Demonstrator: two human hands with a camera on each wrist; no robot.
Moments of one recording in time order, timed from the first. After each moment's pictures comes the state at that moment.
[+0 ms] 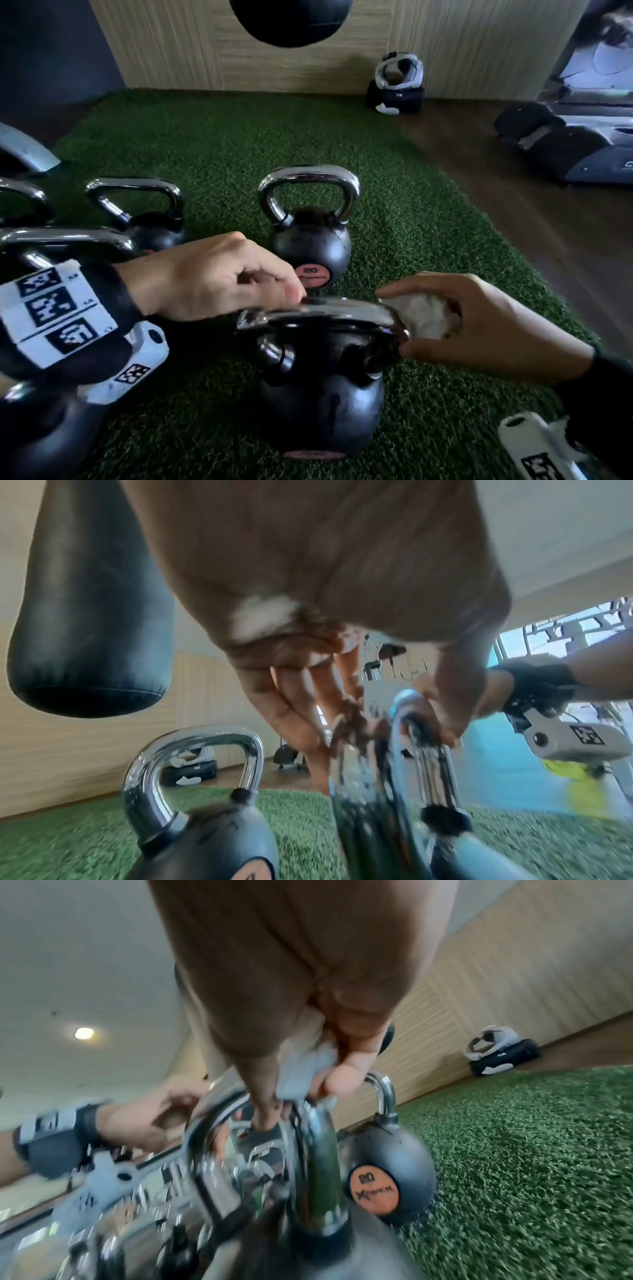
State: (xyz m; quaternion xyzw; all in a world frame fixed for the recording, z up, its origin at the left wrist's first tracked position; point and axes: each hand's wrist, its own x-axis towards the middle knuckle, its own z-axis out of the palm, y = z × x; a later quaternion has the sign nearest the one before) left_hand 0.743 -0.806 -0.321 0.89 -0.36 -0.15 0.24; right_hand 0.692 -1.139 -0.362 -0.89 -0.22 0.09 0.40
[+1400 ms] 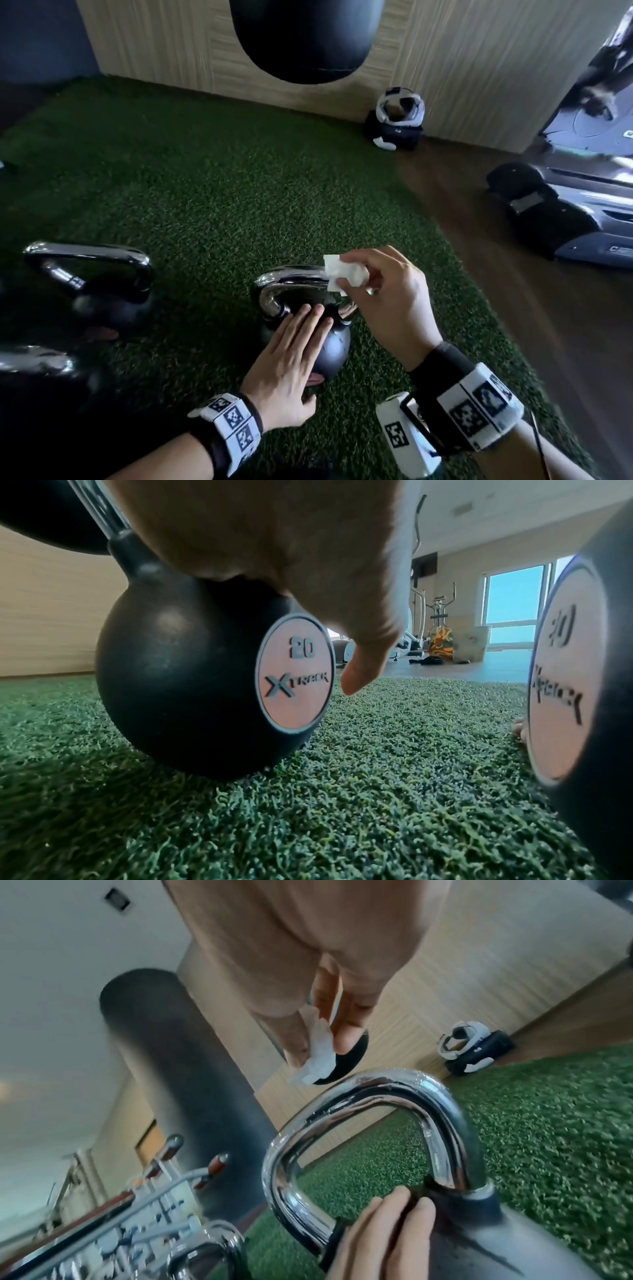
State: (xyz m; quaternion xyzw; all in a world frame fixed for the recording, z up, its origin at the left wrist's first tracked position) left_hand 0.880 -0.868 -0.491 0.95 -0.30 0.06 0.05; right_hand 0.907 -1.045 -0.341 -0.89 -0.15 -0.24 0.37
